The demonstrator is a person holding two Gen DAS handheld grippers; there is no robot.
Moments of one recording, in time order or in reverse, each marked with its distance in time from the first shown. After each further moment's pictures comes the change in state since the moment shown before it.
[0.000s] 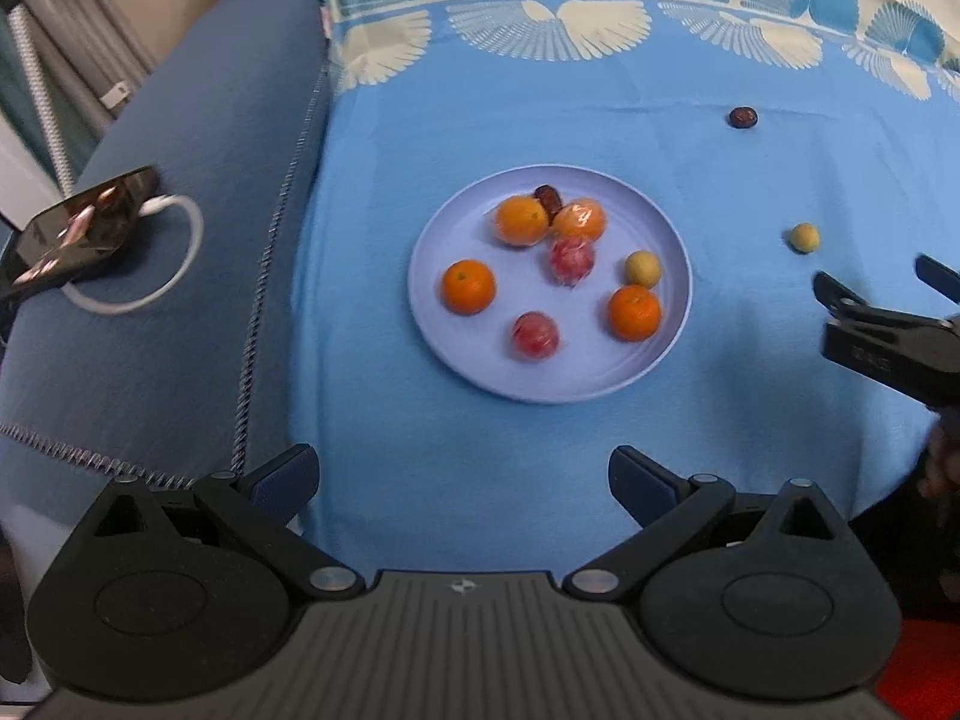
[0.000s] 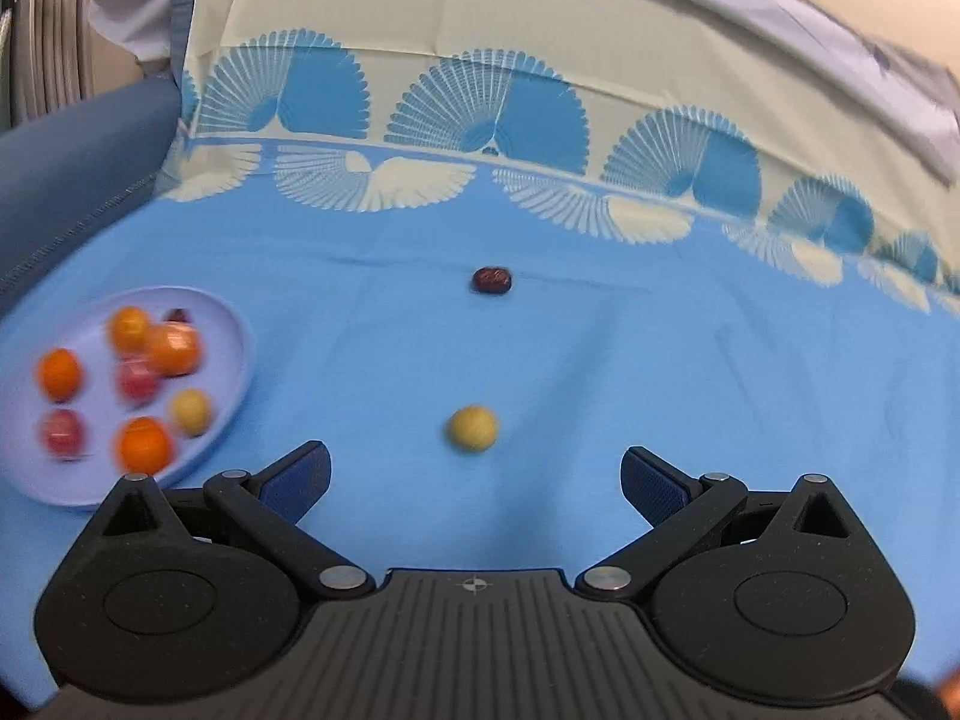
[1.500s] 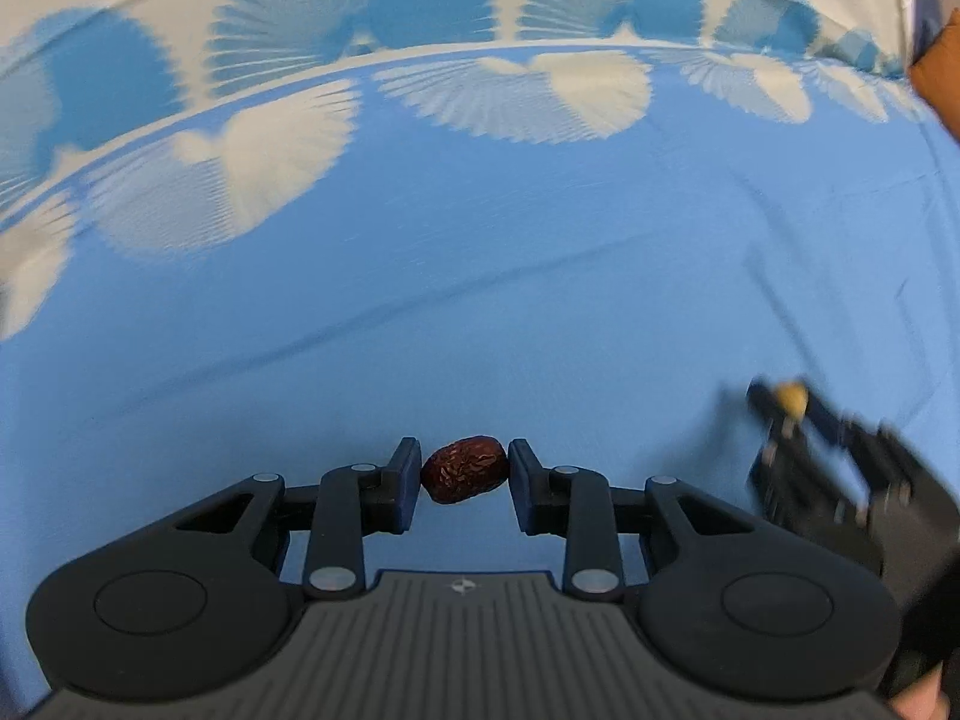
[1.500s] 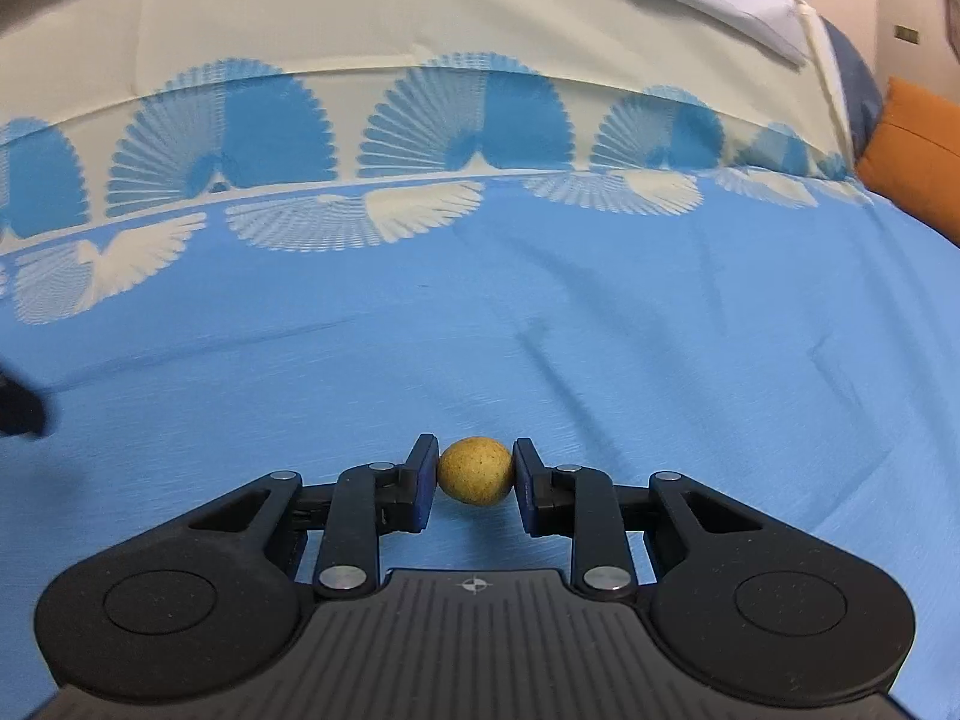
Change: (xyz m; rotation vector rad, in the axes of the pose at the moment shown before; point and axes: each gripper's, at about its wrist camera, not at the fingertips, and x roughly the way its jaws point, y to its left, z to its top) left arm 0.104 -0.175 0.197 0.207 -0.075 -0.254; right arm 0.109 -0.110 -0.001 0.309 -0.036 -0.247
